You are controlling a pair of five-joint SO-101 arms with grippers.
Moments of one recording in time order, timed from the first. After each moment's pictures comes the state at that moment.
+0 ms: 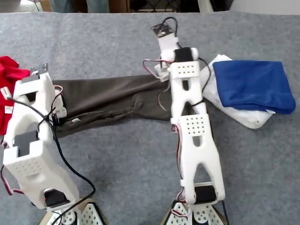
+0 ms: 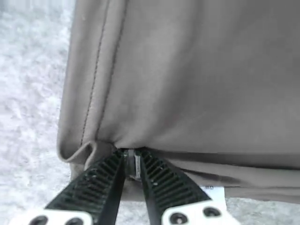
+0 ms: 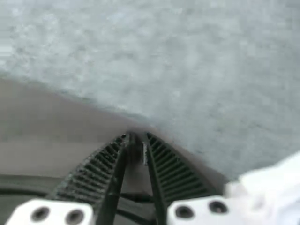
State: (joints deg) left arm -21.5 19.0 6.5 71.6 2.0; right arm -5.5 78.7 -93.4 92.4 18.8
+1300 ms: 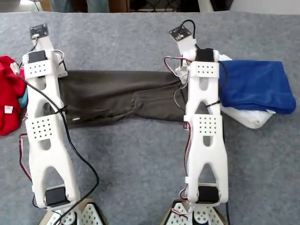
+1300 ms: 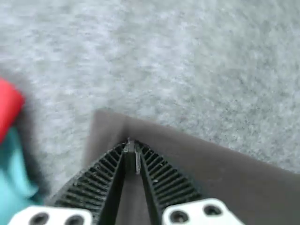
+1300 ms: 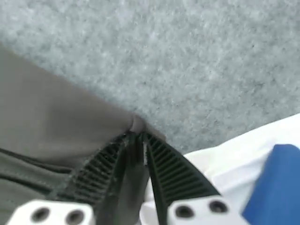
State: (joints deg) left arm -19.4 66.9 -73.2 78.7 5.6; right arm 2.1 79.6 -91.9 91.4 31.9
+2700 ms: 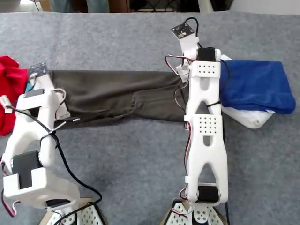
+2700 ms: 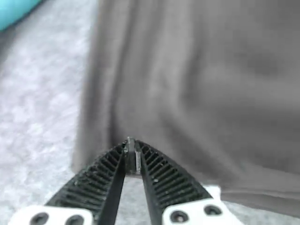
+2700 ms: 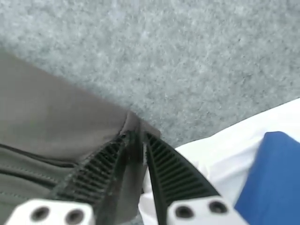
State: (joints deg) left arm -21.6 1.5 31.0 51.3 6.2; right arm 2.3 79.3 -93.4 92.6 28.9
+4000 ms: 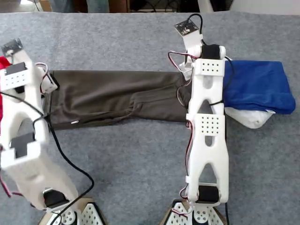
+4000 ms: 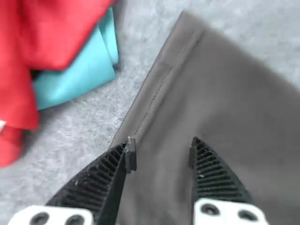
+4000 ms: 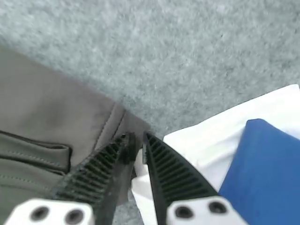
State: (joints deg) left arm -24.4 22.2 -5.4 65.2 13.1; right arm 3.1 76.1 -93.4 95.3 28.9
